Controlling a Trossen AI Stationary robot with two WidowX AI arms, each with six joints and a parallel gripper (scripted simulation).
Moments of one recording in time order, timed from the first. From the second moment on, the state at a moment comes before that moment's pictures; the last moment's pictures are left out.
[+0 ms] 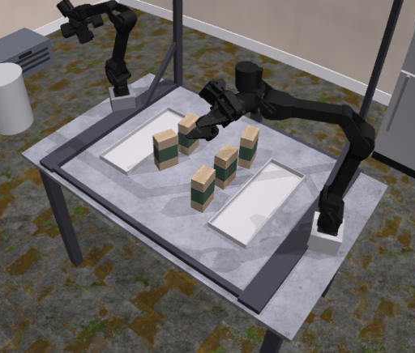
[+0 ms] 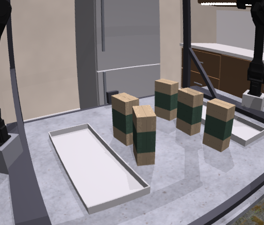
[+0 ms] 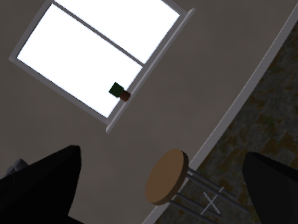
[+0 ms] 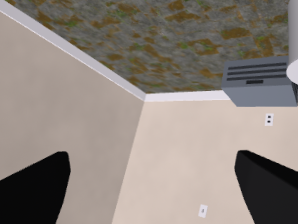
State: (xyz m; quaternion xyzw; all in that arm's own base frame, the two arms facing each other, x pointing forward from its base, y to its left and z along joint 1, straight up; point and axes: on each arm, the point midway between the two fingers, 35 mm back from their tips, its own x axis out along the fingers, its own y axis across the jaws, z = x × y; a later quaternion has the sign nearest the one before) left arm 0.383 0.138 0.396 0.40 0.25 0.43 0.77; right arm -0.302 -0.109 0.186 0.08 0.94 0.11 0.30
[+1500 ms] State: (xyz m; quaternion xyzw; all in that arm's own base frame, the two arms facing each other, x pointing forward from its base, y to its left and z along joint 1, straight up) left arm 0.475 -0.024 0.295 0.02 0.26 0.22 0.94; right arm -0.302 -0.109 0.186 0.08 0.94 0.11 0.30
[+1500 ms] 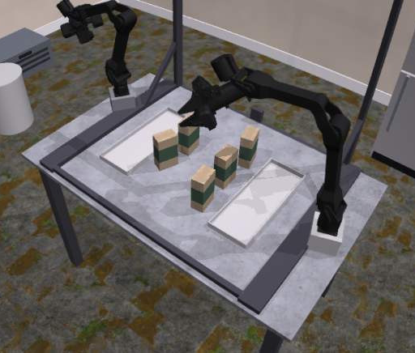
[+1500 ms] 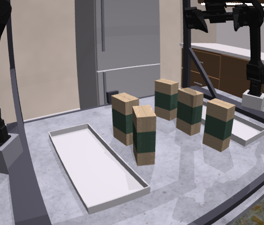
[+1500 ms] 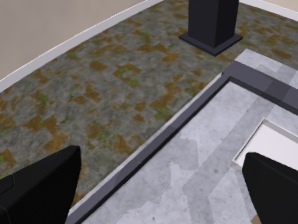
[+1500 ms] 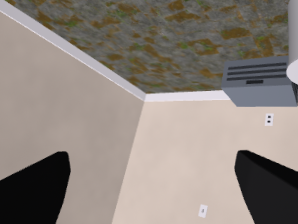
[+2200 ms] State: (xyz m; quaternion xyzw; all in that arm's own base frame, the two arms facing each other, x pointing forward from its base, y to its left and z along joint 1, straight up) left arm 0.469 -0.111 0.238 -0.19 0.35 0.19 0.90; right arm -0.302 -0.109 0.186 0.08 0.94 0.11 0.30
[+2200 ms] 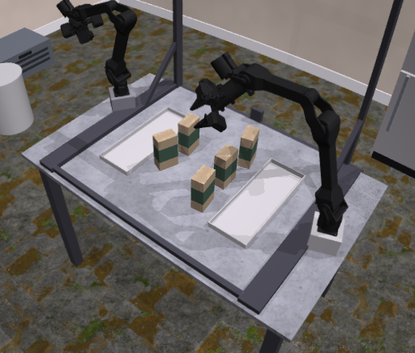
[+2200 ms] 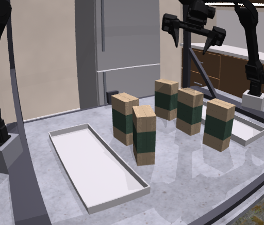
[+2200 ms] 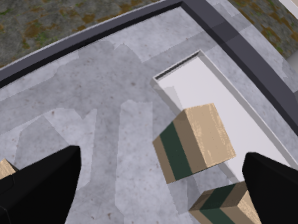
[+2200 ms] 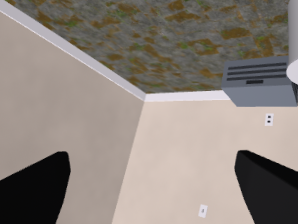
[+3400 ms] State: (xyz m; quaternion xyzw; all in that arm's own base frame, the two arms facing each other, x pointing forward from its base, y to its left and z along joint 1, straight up) left arm 0.386 -0.243 0.153 -0.44 0.51 0.34 0.66; right arm -0.302 -0.109 0.186 0.08 0.94 0.11 0.30
